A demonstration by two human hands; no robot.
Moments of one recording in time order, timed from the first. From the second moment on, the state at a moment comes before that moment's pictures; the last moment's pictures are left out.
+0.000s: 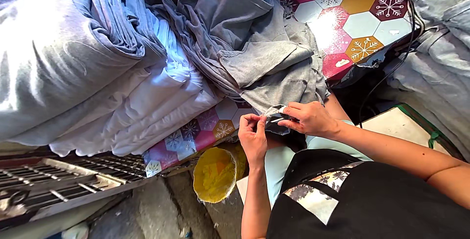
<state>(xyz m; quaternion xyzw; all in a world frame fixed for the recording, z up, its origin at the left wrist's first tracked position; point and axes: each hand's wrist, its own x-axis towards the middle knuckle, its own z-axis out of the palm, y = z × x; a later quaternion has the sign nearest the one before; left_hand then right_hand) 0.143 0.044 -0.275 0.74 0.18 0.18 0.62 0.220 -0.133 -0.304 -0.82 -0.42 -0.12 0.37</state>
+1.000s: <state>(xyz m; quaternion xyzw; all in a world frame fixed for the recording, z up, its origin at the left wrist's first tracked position) 0.149 0.047 -0.269 0.63 0.25 0.11 0.73 0.225 -0.125 -0.313 -0.79 -0.44 -0.22 0.37</state>
